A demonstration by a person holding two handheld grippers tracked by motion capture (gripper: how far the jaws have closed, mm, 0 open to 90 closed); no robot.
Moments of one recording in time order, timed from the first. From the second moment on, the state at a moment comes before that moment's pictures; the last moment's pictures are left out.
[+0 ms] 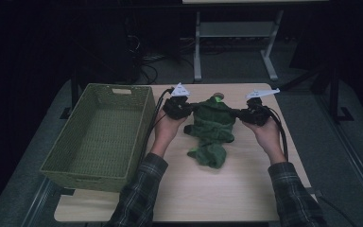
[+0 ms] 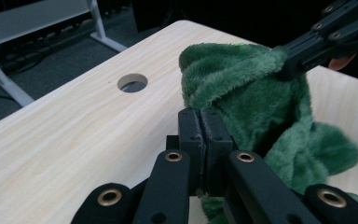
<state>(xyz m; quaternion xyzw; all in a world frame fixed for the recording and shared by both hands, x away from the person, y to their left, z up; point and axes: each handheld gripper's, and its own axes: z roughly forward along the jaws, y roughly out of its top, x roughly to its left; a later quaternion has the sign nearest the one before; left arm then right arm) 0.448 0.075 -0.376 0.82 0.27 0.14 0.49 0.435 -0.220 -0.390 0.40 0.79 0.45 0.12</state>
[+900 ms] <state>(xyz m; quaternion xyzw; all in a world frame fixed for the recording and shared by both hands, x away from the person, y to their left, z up) 0.362 0.089 -0.412 0.84 0.22 0.11 0.49 0.352 -0.212 -0.414 0.34 0.81 0.47 0.09</state>
